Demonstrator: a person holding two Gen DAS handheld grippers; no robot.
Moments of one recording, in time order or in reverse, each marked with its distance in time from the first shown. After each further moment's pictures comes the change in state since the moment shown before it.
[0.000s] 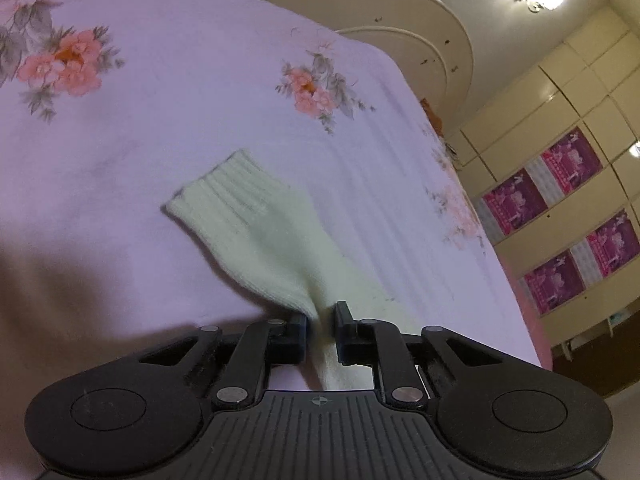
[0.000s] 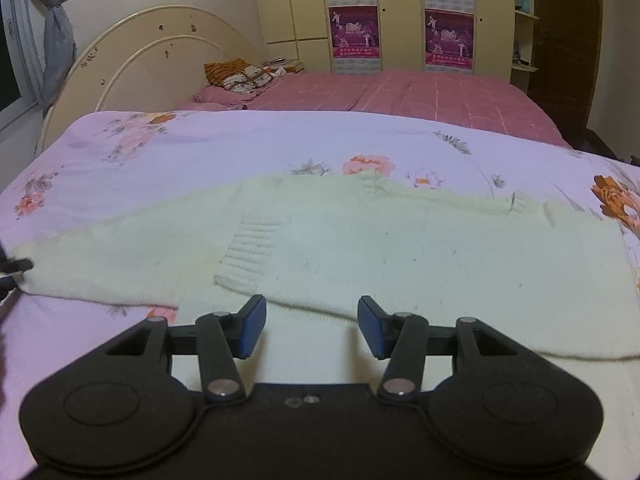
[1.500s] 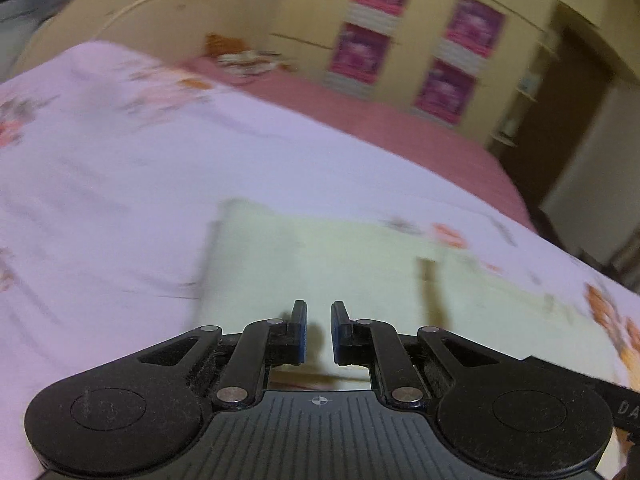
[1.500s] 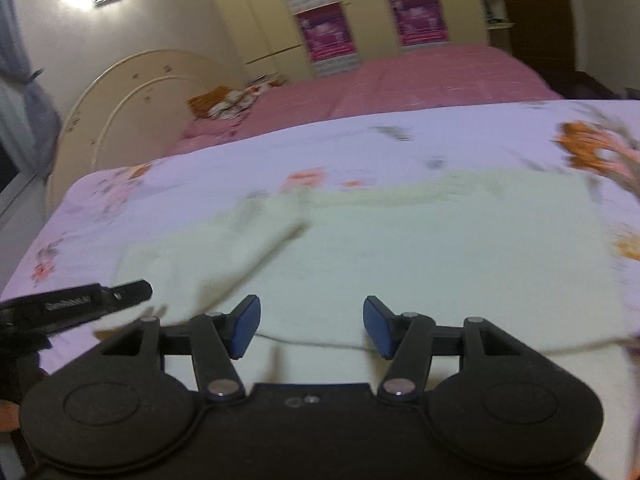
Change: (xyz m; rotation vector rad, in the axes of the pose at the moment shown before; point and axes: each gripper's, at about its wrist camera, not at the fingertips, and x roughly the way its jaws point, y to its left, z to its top) left arm -0.034 -0.201 -0.157 0.657 0.155 -0.151; right arm -0.007 -0.076 0.014 0.193 0.001 0.145
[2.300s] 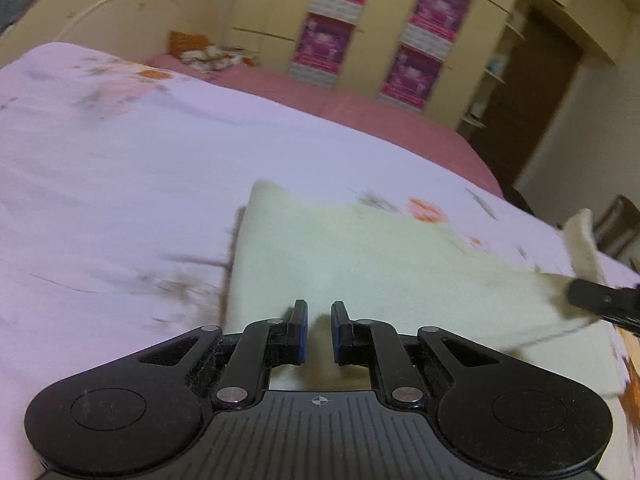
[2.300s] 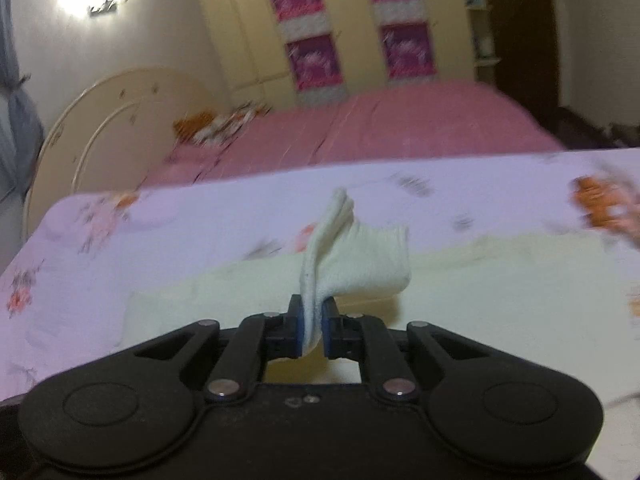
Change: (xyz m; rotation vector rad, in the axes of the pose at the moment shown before) left arm 0.021 -0.026 -0.017 0.104 0.023 -0.110; right arm -0.010 0.009 0.017 -0.006 -0.136 -0.146
